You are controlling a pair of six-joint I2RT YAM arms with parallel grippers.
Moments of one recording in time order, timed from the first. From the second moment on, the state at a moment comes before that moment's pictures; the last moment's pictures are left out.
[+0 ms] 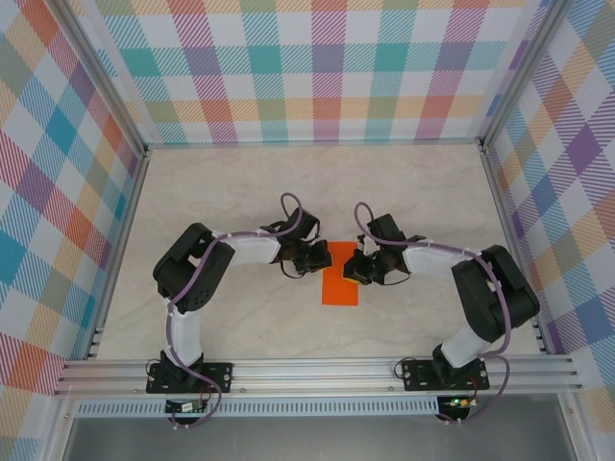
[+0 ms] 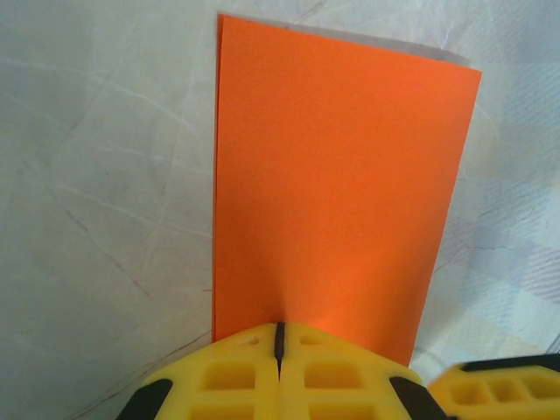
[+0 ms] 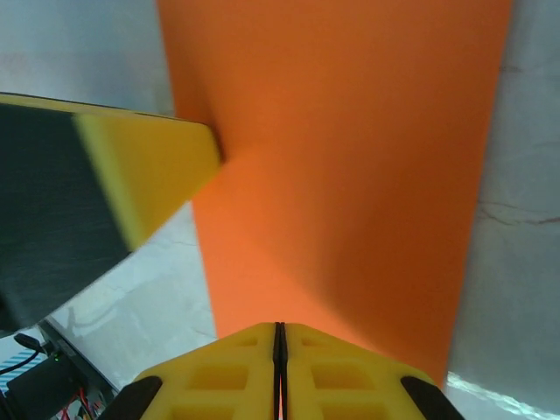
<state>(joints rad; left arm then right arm) -0.69 1.98 1.10 -0.17 0.40 -0.87 0.49 1.61 0.75 -0.29 -0.55 0.71</state>
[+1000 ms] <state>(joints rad) -0.65 1.95 1.16 -0.29 0.36 -0.63 0.49 1.33 0.72 -0.47 -0.34 0.72</state>
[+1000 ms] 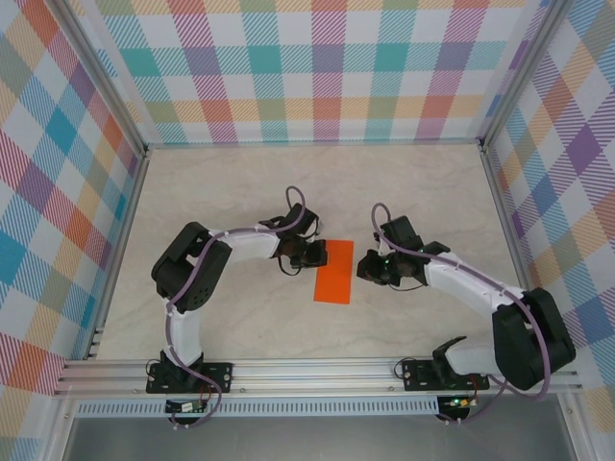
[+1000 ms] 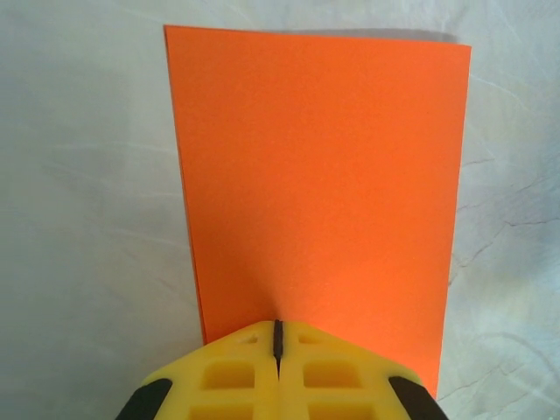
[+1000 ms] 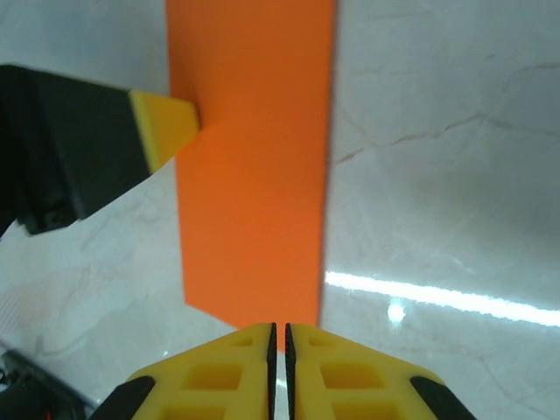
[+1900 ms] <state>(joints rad) -0.53 1.51 0.84 -0.42 0.18 -0.90 0.61 1.71 0.90 -0.39 -0.40 0.78</state>
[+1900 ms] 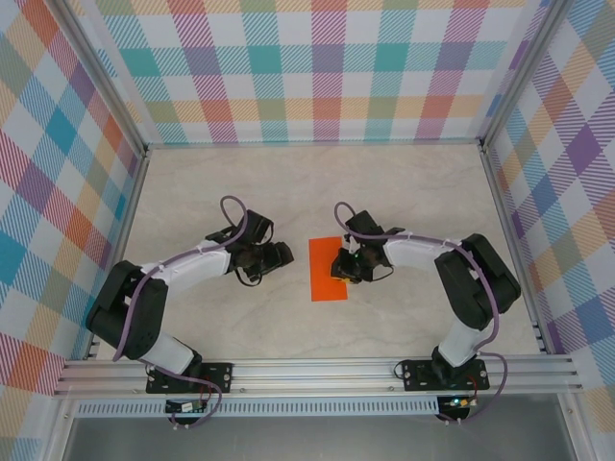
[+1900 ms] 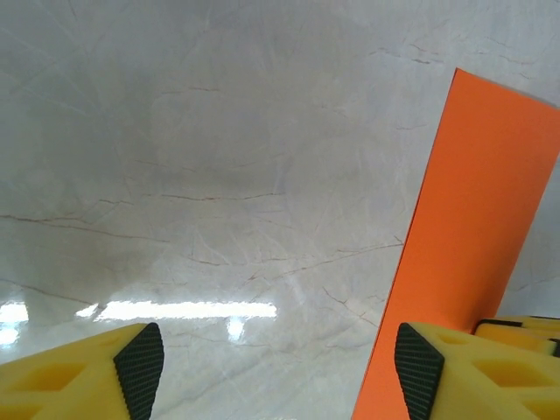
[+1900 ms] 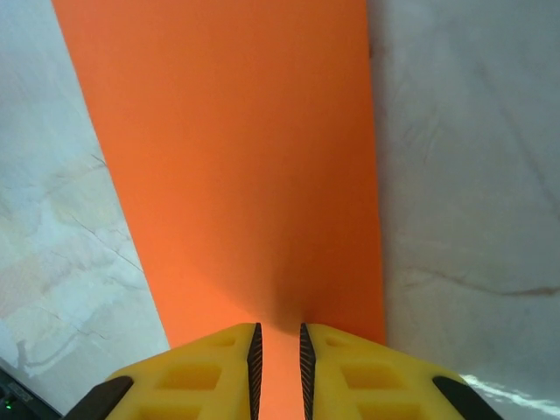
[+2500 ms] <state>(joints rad) -0.53 1.46 0.76 -0.39 0.24 -0.90 0.73 1.71 0.93 -0.39 -0.28 0.91</state>
